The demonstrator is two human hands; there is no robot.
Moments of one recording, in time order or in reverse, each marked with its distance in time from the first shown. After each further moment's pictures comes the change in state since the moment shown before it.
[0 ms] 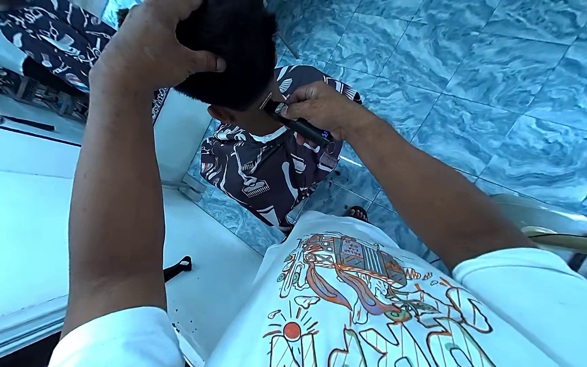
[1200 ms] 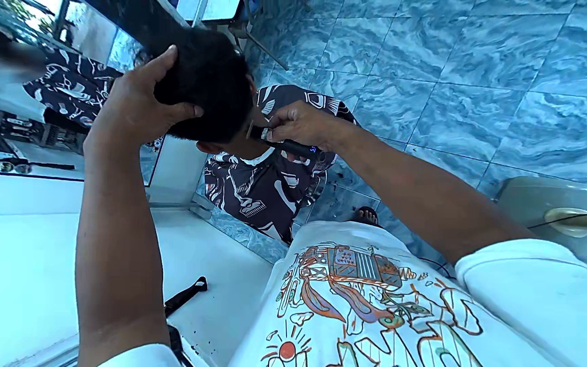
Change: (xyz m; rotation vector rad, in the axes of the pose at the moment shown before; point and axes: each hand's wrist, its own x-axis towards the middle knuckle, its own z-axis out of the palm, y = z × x) left_hand -0.005 -0.001 -0.003 0.020 -0.019 0.029; right_hand 0.002 0.004 -0.019 0.018 -0.093 -0.070
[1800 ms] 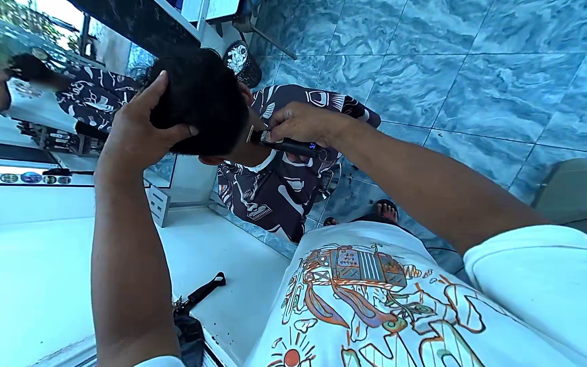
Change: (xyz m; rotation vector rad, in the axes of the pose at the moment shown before) left_hand 0.000 -0.002 0.003 -0.009 0.006 -0.022; right_hand 0.016 0.001 -0.020 0.050 -0.076 0.077
